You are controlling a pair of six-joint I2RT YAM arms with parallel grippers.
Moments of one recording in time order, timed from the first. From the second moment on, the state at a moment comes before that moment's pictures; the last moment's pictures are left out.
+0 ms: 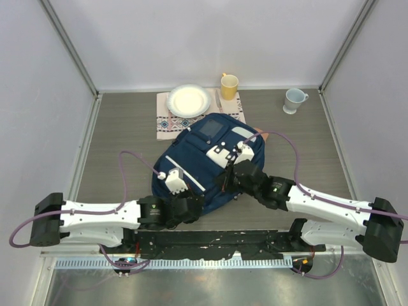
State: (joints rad) left arm -1.39 1.11 0.66 -0.39 -0.71 -1.46; right arm 1.01 1.08 0.67 -0.15 0.25 0.89
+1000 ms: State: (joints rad) left arm -1.39 1.15 0.75 -0.56 -0.63 -1.14; right arm 0.87 0.84 0.57 -0.22 0.13 0.97
